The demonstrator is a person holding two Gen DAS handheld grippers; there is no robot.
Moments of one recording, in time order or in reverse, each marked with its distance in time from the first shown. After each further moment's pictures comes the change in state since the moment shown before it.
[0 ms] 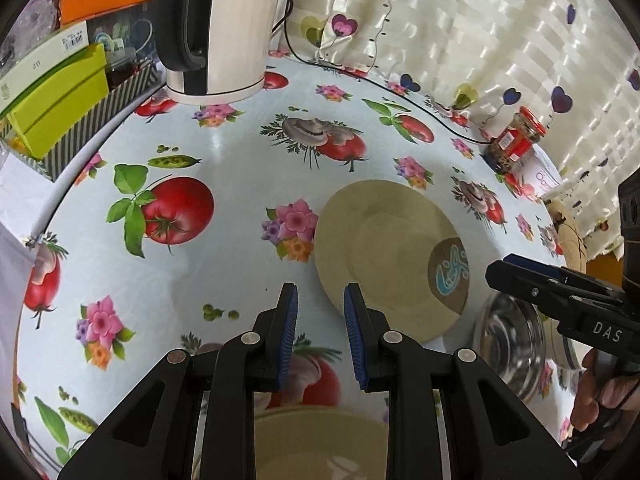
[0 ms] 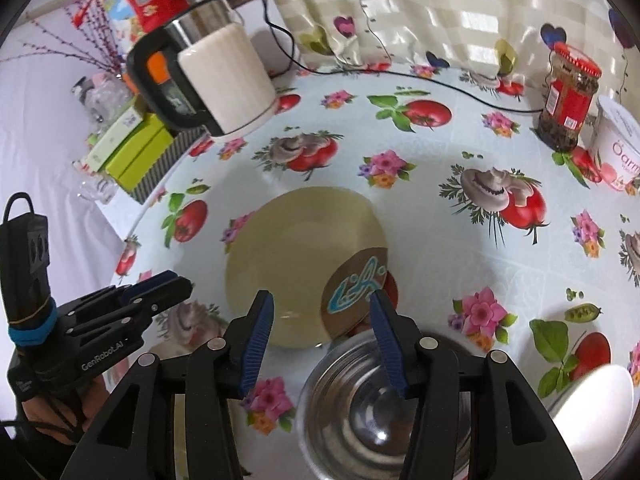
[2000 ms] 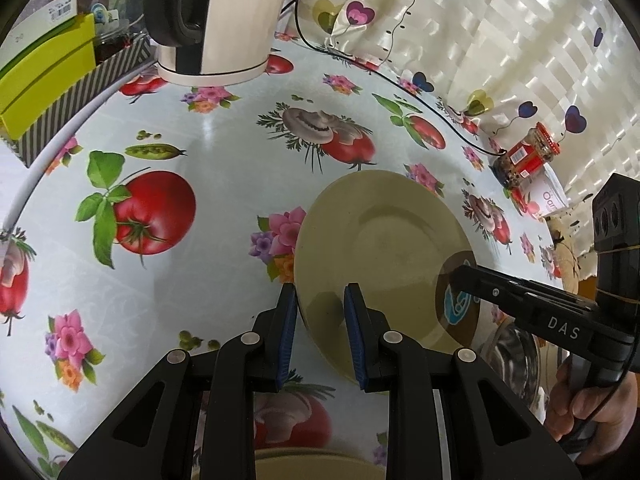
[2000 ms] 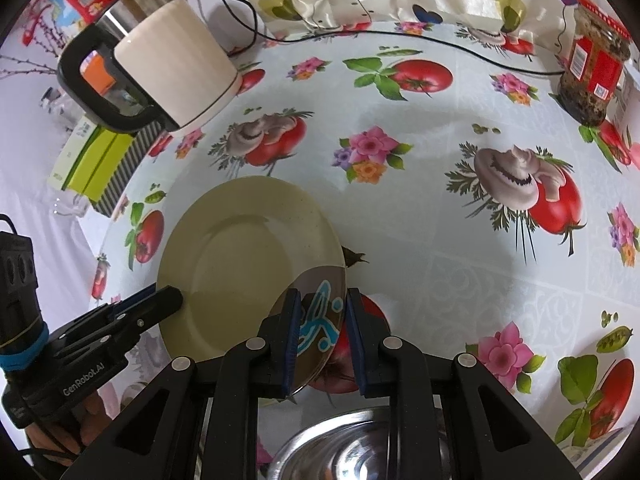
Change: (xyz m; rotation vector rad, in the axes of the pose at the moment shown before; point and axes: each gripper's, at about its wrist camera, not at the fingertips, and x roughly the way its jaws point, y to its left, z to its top) left arm 0.026 0.008 0.016 -0.071 0.038 -0.044; right arm 0.054 -0.014 0.030 0.058 0.097 0.005
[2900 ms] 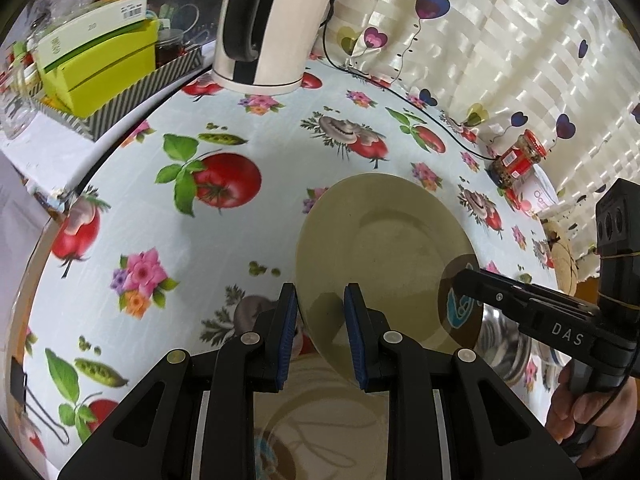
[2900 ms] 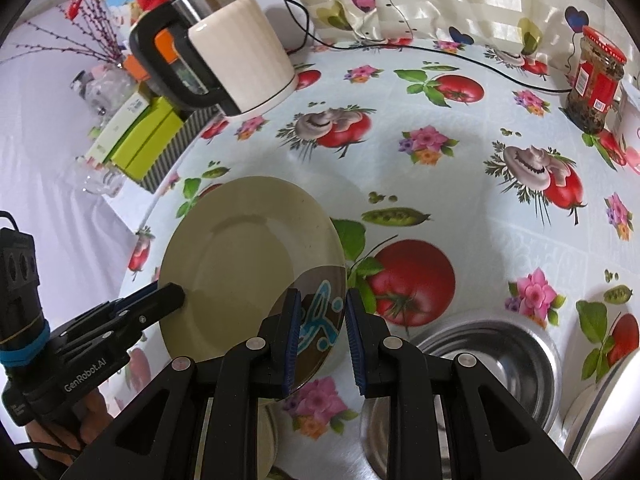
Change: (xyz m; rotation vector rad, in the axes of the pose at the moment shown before) left arm -0.066 0.021 -0.043 -0.026 -0.049 0.038; right arm -0.035 0.053 -0.043 -0.054 -0.031 0.040
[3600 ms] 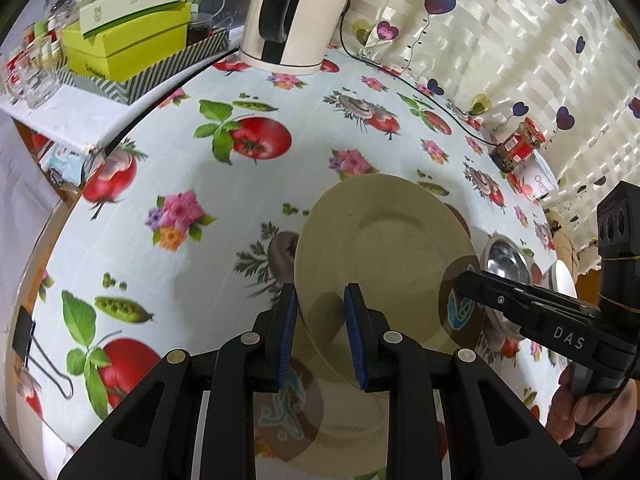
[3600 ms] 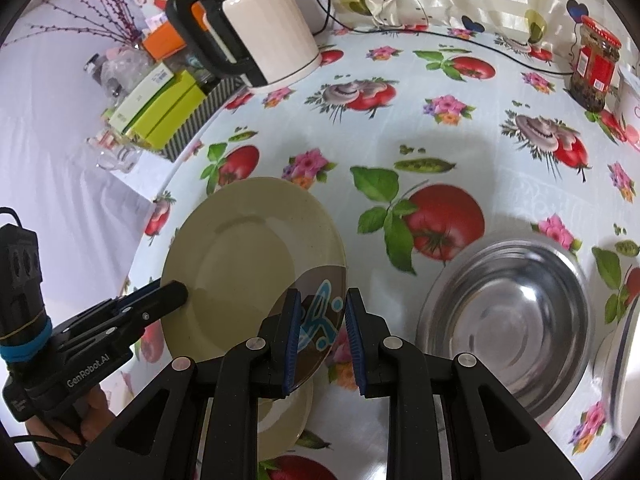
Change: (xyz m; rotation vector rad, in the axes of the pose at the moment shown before) left arm -0.023 0.020 -0.044 -0.020 0.015 0.016; right arm -0.003 0.027 -0.045 -0.016 0.026 0.016
